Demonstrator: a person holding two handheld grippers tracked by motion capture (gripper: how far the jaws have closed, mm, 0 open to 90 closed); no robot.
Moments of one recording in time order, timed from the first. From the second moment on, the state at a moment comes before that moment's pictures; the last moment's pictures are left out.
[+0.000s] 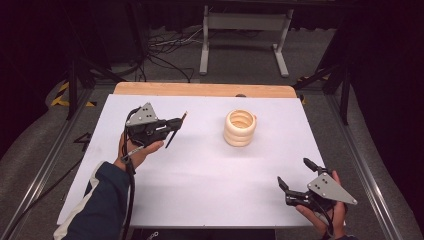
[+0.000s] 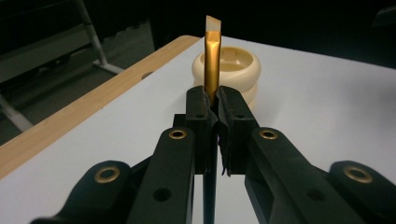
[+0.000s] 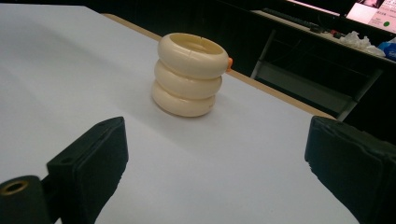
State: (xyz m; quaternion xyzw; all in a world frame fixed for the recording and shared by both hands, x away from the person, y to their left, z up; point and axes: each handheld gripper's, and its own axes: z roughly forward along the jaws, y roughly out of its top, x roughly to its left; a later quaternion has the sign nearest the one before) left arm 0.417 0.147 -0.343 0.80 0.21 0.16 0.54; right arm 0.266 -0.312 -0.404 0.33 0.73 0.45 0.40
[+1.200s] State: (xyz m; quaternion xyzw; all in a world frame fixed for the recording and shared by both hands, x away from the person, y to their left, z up) left arm 0.440 0.079 -0.316 0.76 0.18 0.16 0.61; right arm 0.265 -0.312 -0.403 0.32 0.73 0.45 0.41
